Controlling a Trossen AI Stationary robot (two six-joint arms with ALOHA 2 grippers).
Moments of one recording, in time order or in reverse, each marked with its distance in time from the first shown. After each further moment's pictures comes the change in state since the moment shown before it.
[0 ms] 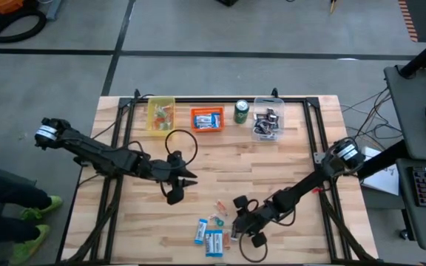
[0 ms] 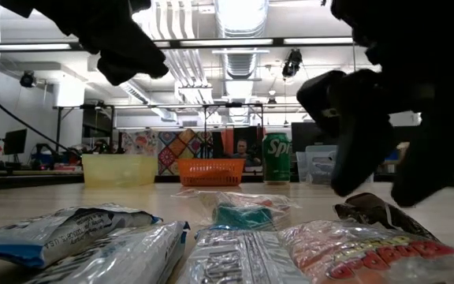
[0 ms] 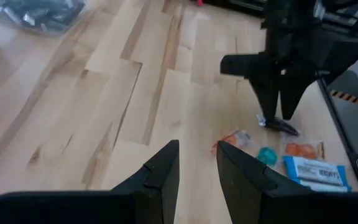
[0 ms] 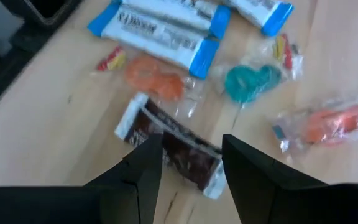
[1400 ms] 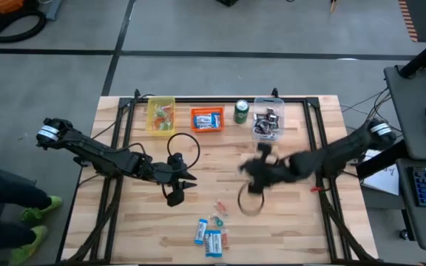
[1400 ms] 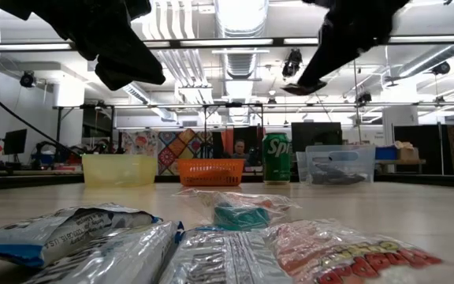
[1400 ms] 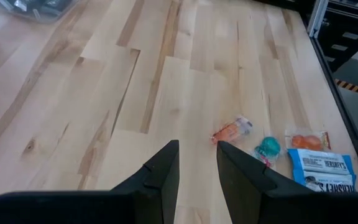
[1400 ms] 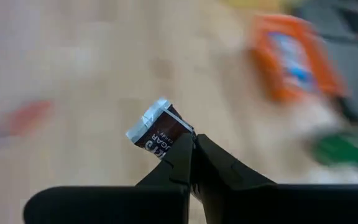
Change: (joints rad) left arm -0.013 0.027 -0.001 -0.011 0.002 -0.005; right arm -0.247 -0.448 0.034 -0.601 0.468 0.153
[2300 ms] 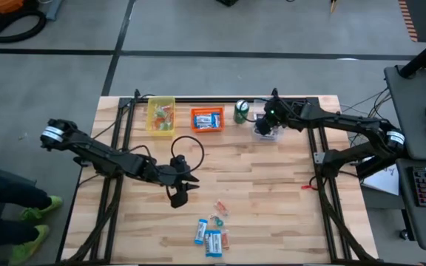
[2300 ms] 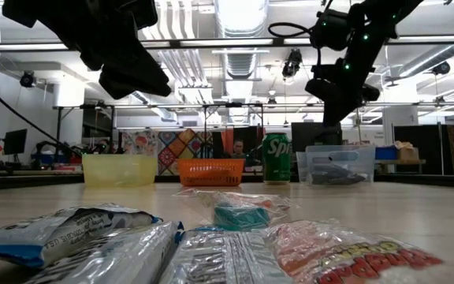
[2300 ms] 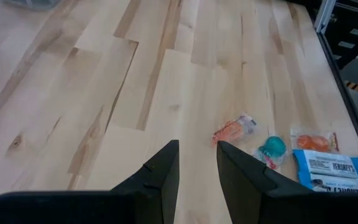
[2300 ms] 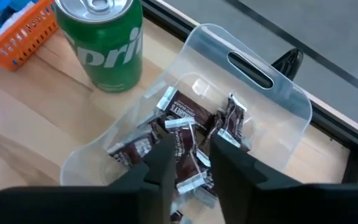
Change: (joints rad) left arm 0.000 0.069 0.000 0.051 0.002 -0.023; right arm -0.807 -0.143 -0.099 -0.105 -0.174 0.105
